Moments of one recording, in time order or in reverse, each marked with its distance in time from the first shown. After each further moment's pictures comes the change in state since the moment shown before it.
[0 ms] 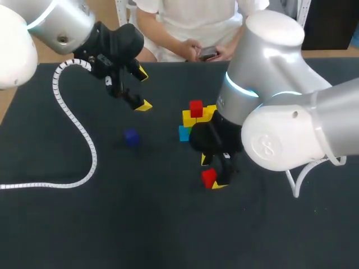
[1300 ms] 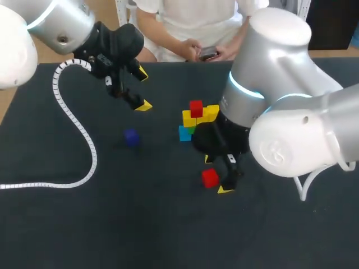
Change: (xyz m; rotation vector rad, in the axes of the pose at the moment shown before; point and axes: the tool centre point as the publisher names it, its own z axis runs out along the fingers) left arm 0.000 0.000 0.000 0.000 0.000 0.000; right arm 0.003 0.014 -0.013 0.016 0.022 0.033
